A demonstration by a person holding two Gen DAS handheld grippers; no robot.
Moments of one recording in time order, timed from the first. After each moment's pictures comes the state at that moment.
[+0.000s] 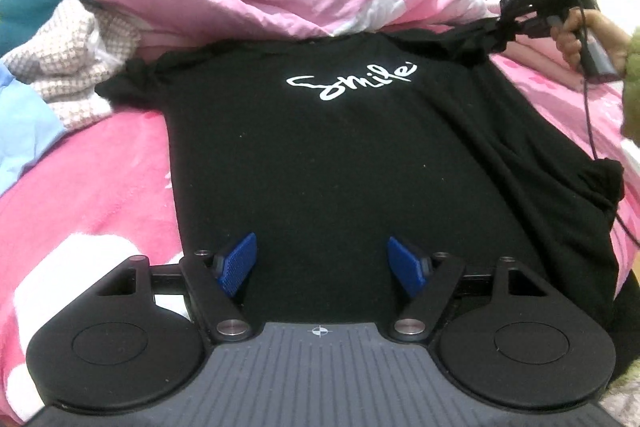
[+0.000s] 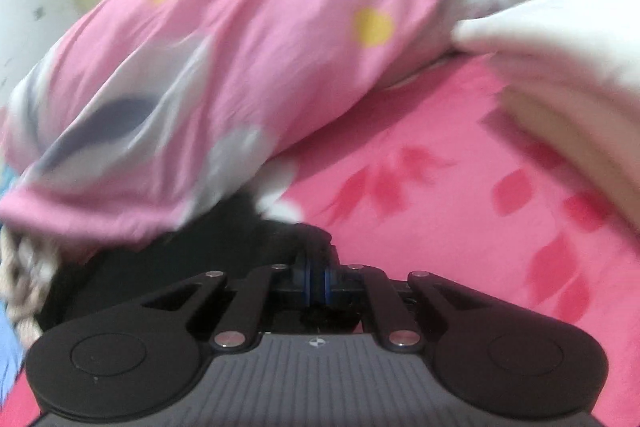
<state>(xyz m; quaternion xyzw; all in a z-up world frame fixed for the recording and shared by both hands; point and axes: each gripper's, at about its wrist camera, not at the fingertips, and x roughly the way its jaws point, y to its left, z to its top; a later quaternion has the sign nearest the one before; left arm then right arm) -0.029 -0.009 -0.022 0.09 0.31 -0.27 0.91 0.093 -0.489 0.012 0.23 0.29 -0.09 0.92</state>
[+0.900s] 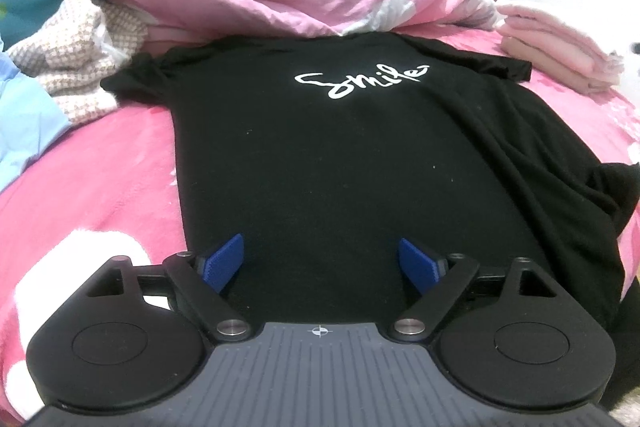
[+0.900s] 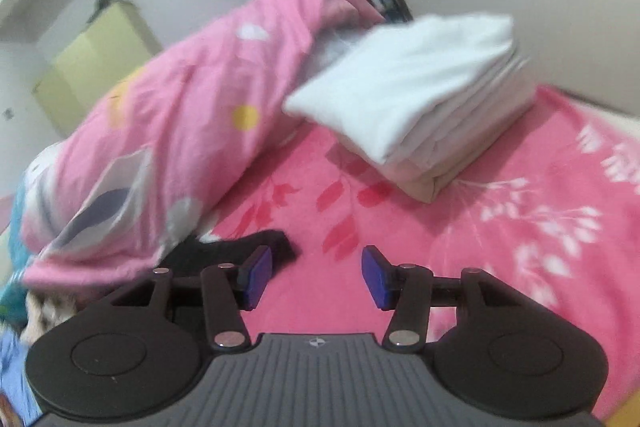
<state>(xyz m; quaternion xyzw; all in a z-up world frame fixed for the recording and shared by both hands) -0.030 -0.004 -0.023 0.08 0.32 -0.26 0.91 -0.152 -0.554 0.065 0.30 0.21 -0.16 0.92</state>
